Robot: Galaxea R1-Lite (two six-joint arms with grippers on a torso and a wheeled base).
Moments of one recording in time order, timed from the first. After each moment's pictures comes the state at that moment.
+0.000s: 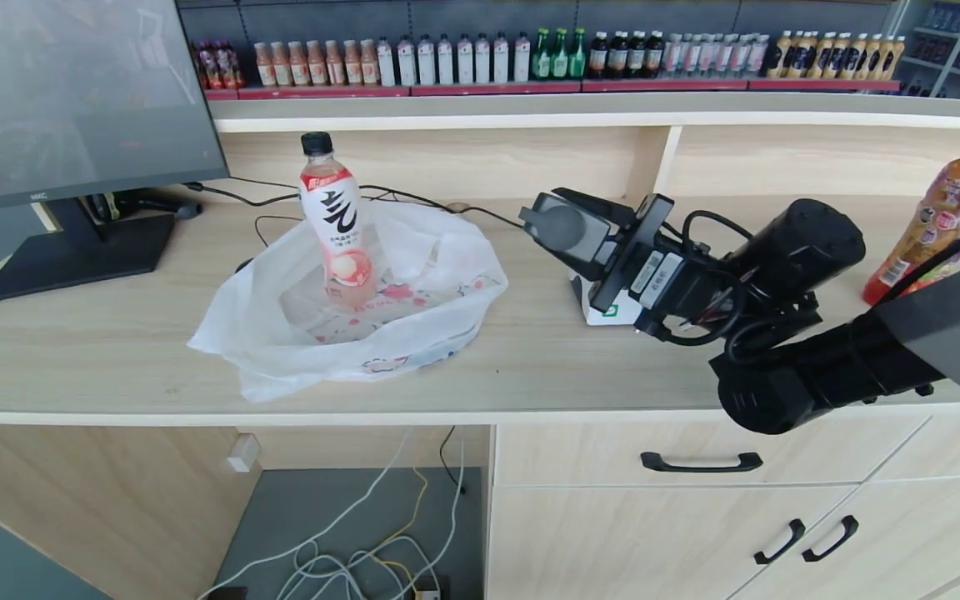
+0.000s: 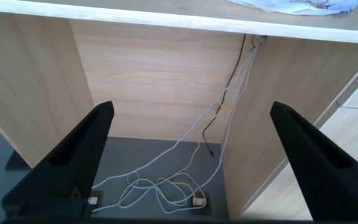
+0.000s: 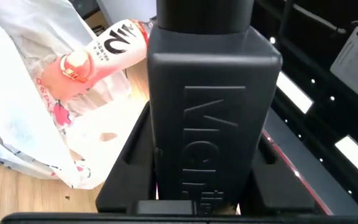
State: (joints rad) left arm 0.00 0.00 0.00 0.00 0.00 -0.01; right arm 0.39 2.11 -1.17 -1.52 0.77 -0.93
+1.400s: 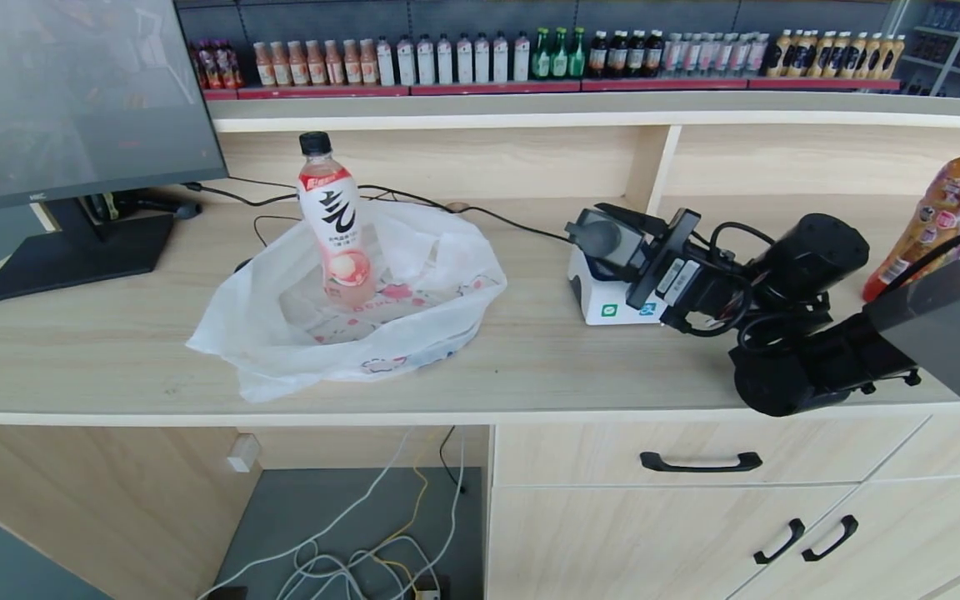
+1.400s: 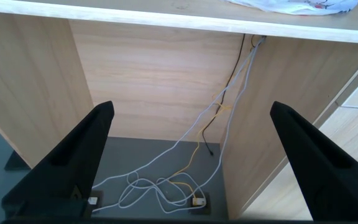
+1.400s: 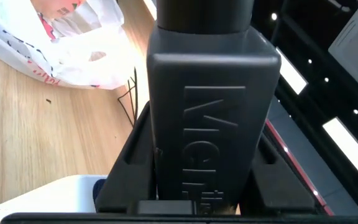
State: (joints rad) left arm 0.00 0.00 0.00 0.00 0.00 -0.01; right arm 0.24 2.21 -1.24 -1.52 0.83 -0.94
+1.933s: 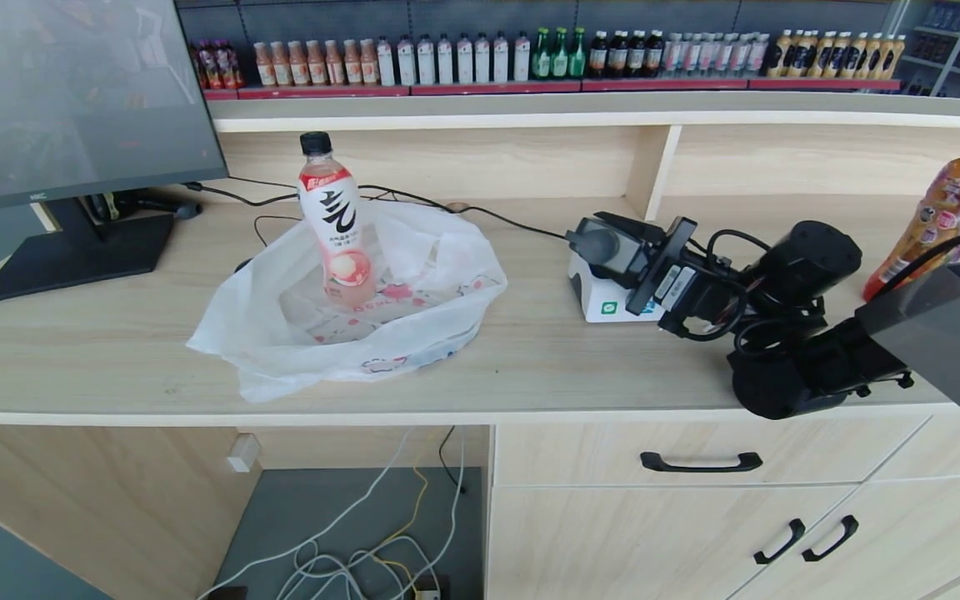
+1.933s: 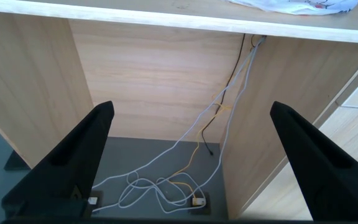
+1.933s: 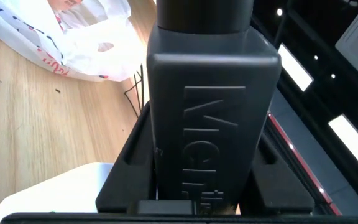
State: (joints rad) left arm 0.00 0.00 0.00 0.00 0.00 -0.01; right arm 0.23 2.23 -1.24 -1.52 0.83 -0.94
